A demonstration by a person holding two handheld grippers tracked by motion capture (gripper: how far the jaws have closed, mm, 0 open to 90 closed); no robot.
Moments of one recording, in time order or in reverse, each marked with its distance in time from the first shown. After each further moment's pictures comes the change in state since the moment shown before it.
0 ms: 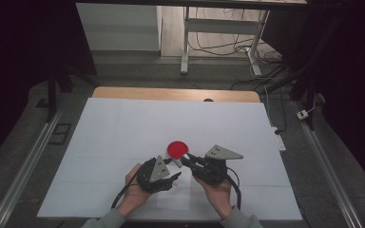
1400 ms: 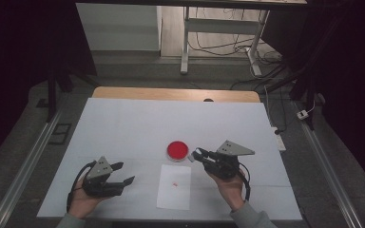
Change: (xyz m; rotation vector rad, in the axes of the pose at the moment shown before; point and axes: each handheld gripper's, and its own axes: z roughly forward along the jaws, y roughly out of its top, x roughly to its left) left arm 0.059 -0.078 -0.099 0.048 0.009 -0.260; right arm -0.029 0.007 -0.019 0.005 -0.042 -0.098
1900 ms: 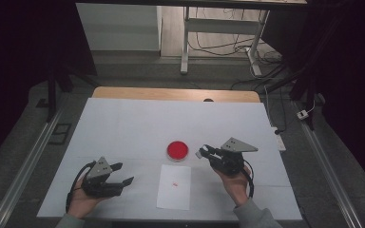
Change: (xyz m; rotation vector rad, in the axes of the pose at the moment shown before) left arm 0.002 -0.002 0.002 0.021 -0.002 -0.001; right arm -0.022 -0.005 0.000 0.042 -0.082 -0.025
